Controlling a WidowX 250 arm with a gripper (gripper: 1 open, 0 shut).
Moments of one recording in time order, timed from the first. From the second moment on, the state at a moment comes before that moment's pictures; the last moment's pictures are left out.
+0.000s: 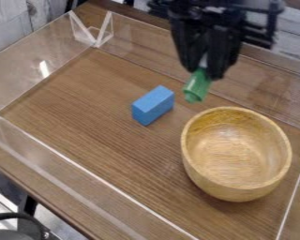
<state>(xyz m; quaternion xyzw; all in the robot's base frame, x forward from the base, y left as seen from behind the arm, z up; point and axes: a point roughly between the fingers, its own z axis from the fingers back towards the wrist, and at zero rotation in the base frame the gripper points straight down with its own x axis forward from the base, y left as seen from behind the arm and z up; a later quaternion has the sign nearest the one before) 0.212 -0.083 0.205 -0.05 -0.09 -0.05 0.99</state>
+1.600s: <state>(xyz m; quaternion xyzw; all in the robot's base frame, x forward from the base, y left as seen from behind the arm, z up) 0.173 0.020 0.144 -0.03 -0.10 -0.08 0.99</state>
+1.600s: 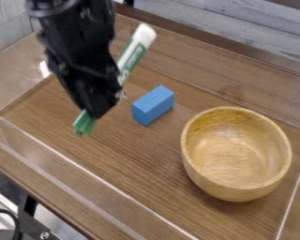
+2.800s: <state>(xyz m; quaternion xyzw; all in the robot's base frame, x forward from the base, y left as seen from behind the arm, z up) 0.211 0.019 0.107 -0.01 -0.10 -0.07 0.99</state>
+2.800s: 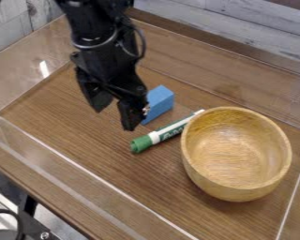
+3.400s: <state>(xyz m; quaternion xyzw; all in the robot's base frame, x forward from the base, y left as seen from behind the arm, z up) 0.234 0.014 0.087 -0.02 -0.10 -0.09 0.99</state>
